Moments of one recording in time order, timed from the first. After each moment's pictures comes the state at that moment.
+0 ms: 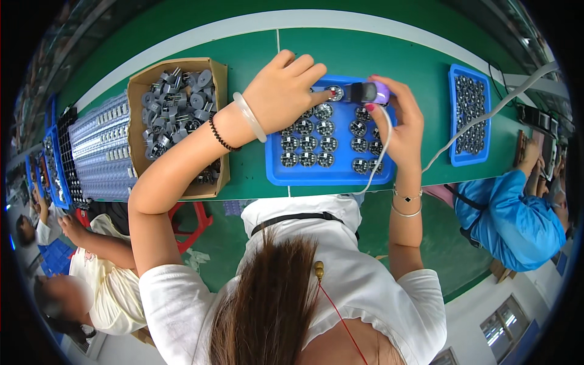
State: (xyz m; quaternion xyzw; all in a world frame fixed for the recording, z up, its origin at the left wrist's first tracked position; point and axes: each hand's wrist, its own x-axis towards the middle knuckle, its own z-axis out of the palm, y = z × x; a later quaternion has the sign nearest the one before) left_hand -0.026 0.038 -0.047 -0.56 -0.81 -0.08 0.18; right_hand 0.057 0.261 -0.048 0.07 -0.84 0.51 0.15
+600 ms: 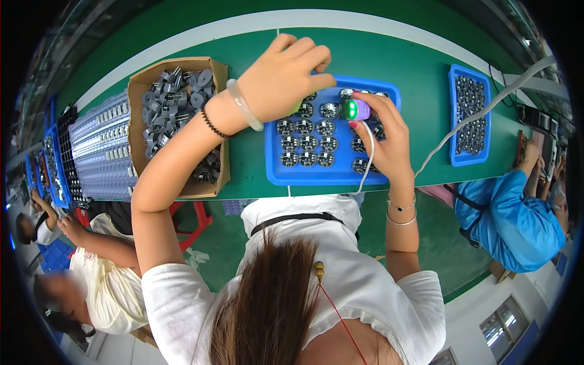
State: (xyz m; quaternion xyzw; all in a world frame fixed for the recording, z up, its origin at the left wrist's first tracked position) left_hand -0.042 0.037 -0.035 -0.56 -0.80 -0.15 0.14; right_hand 0.071 0.251 -0.046 0.14 -0.88 0.44 0.11
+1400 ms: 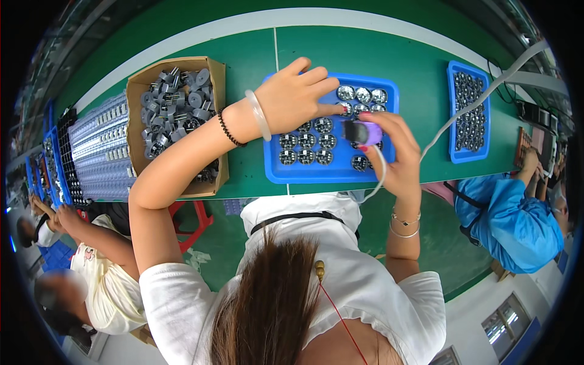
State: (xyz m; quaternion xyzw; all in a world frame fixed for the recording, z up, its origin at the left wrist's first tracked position) left_hand -0.029 0.044 -0.064 -0.62 -0.77 -0.10 0.16; right_hand 0.092 0.259 -0.029 0.15 -0.87 0.46 0.07
